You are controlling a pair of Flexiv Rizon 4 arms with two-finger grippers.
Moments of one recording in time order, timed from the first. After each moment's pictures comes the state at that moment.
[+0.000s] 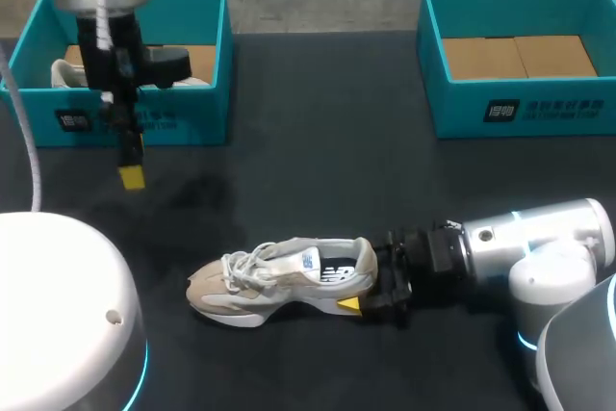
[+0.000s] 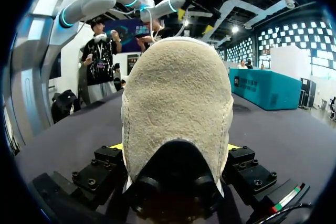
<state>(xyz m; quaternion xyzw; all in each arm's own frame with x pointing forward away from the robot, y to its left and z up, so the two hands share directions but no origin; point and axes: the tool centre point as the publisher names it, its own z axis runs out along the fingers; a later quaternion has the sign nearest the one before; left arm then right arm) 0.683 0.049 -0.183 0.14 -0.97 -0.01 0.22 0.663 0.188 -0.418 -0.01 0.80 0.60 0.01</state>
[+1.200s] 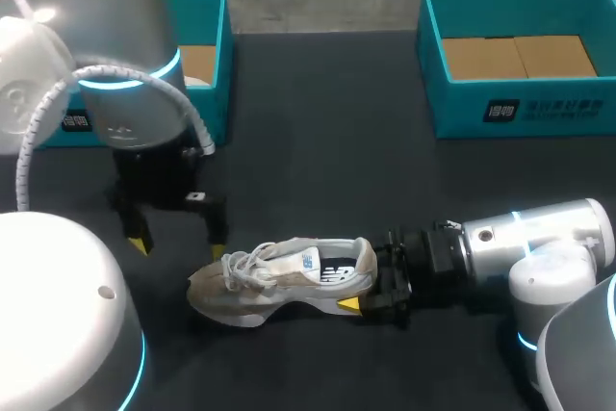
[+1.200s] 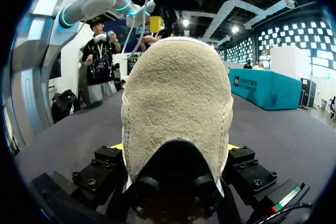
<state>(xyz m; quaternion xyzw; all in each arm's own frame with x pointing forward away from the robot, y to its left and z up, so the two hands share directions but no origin) 0.604 -0.014 -0.243 0.66 -0.75 -0.04 0.08 0.663 0.188 -0.418 -0.01 0.80 0.60 0.01</state>
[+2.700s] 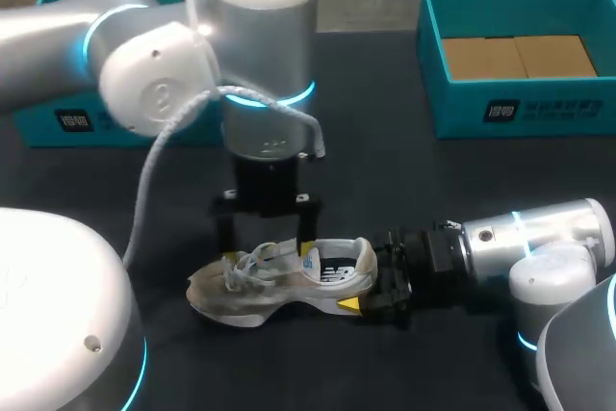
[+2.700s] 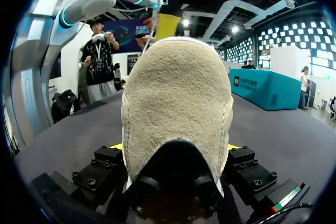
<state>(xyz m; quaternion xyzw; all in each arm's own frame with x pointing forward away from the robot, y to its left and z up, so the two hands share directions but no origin) 0.624 -0.121 -0.290 0.77 -0.62 -0.09 0.04 0.663 0.188 -0.418 -0.01 0.80 0.60 0.01</state>
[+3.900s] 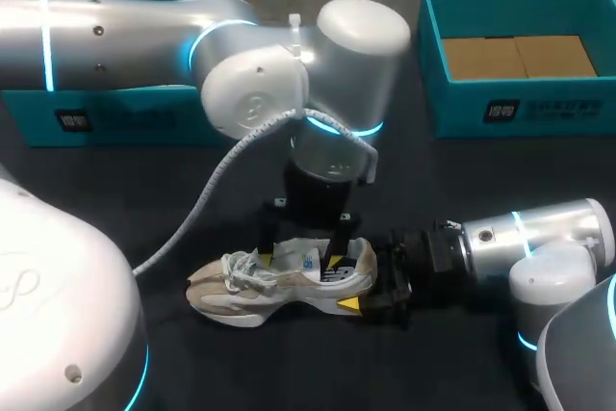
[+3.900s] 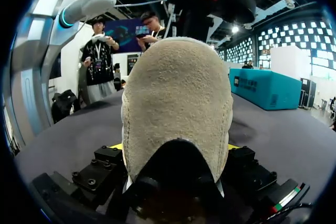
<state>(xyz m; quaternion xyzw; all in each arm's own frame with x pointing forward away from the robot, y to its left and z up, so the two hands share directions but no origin) 0.644 -0.155 -0.349 0.74 -0.66 -0.14 -0.03 0.663 0.188 -0.418 -0.01 0.80 0.60 0.01</state>
